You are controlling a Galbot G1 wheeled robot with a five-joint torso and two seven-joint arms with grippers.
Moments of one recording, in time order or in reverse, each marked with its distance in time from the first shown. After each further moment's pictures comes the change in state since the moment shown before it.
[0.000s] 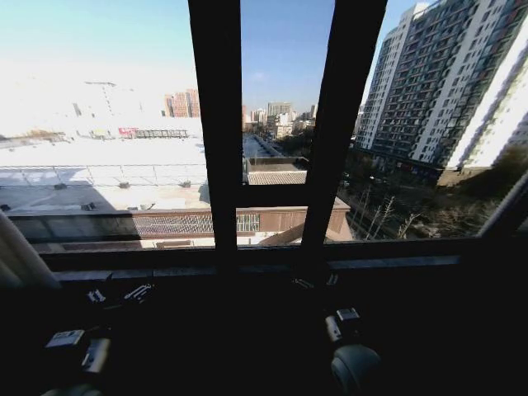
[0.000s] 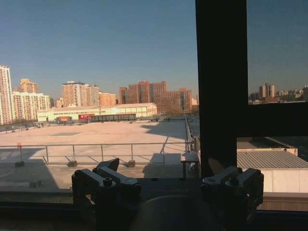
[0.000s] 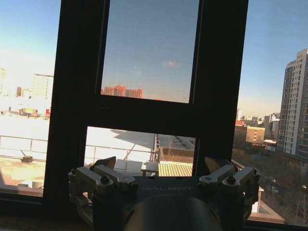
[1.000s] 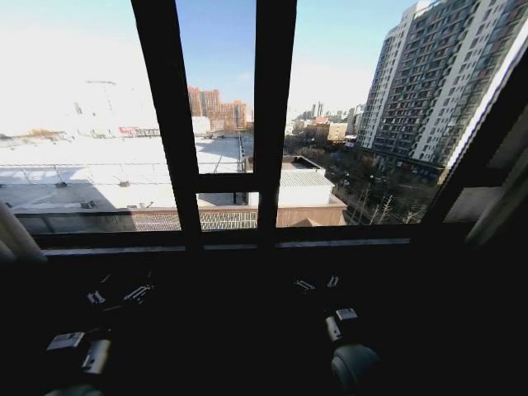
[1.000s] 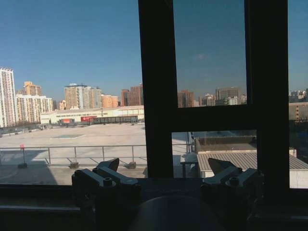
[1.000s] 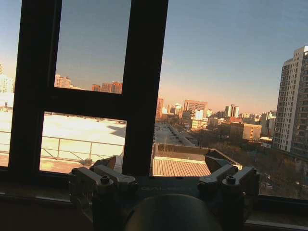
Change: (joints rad) left arm -0.004 -0.002 0.005 0.023 0.006 -0.030 0.003; right arm -0.002 -0.003 0.022 -0.026 -0.001 0.009 -0.001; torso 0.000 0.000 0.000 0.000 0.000
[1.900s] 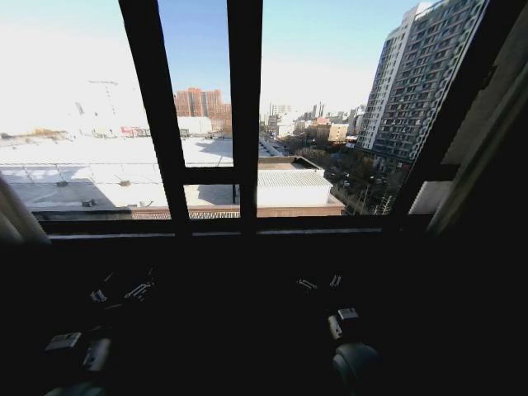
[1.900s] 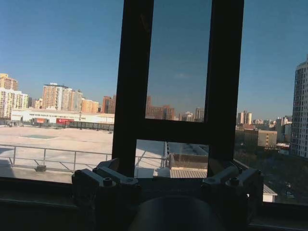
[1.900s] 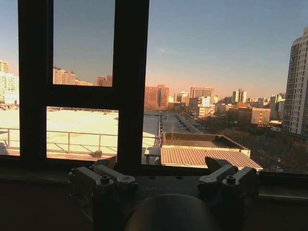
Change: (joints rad) left arm -0.011 -0.005 -0.005 0.050 -0.136 -0.101 0.068; right arm 0.044 -0.009 0.028 -0.002 0.102 -0.081 -0.039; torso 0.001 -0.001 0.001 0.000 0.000
